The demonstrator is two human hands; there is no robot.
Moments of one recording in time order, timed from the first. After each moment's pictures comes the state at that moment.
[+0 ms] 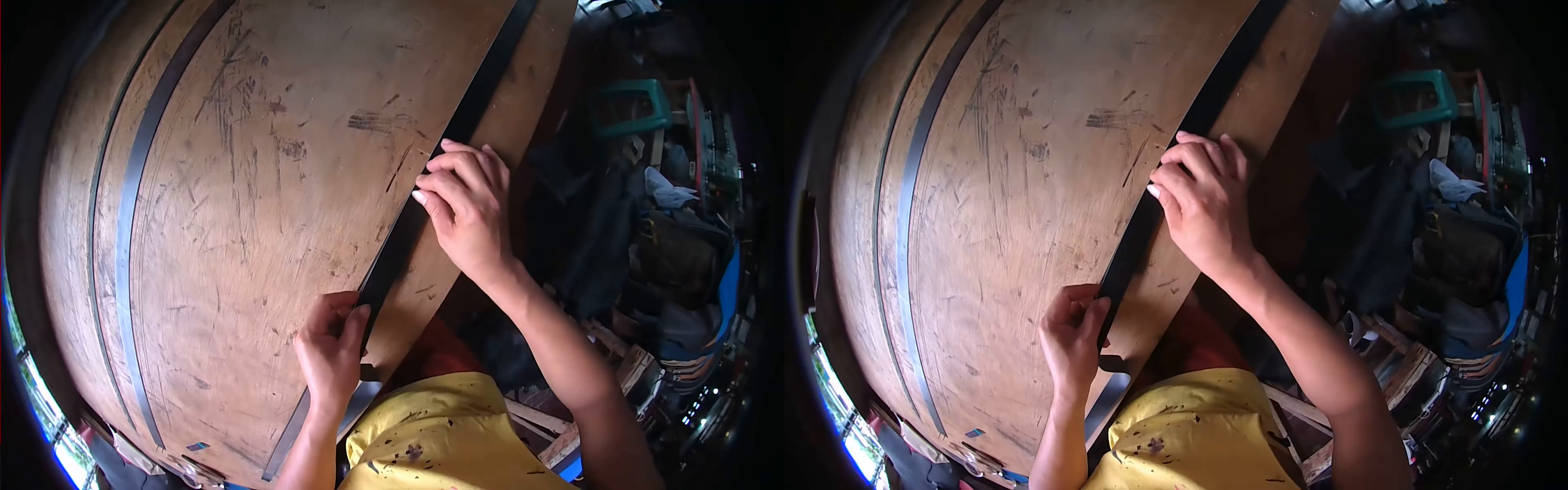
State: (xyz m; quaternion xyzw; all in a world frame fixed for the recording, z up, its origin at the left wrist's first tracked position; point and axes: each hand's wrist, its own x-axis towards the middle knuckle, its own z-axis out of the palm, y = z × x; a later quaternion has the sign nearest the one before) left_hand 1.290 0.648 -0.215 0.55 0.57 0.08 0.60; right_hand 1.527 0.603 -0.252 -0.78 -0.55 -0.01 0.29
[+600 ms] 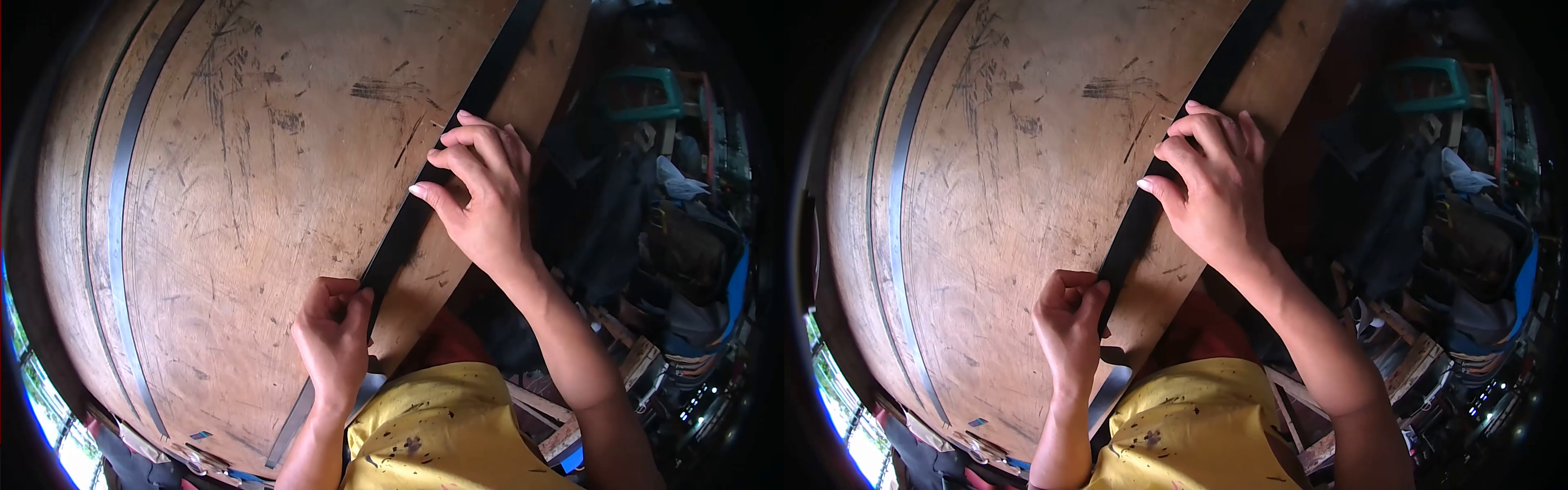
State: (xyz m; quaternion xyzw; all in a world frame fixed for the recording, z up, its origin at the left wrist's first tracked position) left_hand 1.300 0.651 -0.213 0.55 0.59 0.08 0.59; right_hand 1.519 0.601 -0.248 -0.80 -0.52 0.03 0.29
